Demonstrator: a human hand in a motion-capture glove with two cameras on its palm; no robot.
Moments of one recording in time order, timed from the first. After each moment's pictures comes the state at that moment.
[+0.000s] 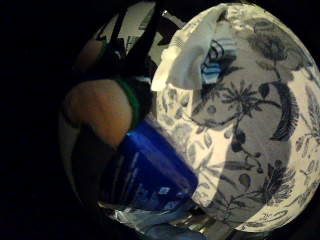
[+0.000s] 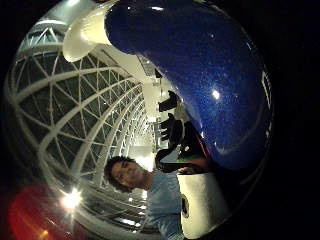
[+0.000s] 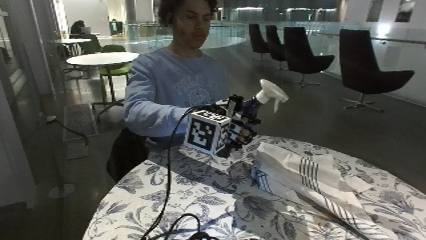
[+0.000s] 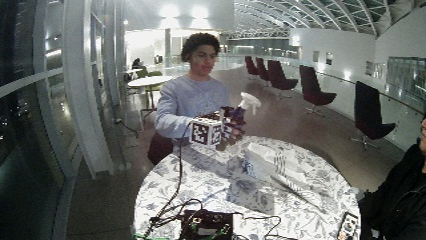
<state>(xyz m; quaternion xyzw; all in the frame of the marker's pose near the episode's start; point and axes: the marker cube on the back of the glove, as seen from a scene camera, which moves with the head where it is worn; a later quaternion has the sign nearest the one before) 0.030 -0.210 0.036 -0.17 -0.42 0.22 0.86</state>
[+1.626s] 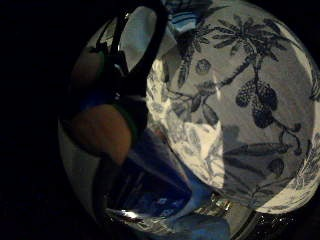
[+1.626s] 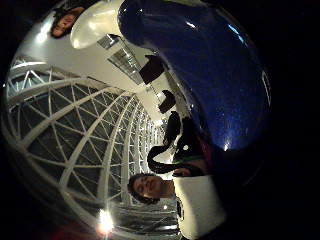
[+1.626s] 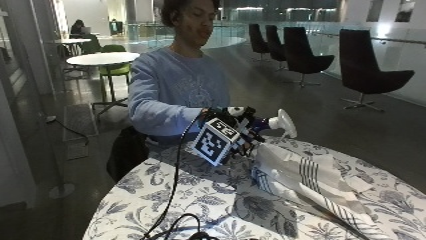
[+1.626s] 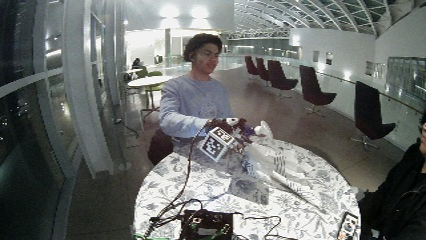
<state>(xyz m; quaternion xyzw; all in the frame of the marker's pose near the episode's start) 0.020 -0.206 0.080 -0.25 -0.41 0.36 0.80</state>
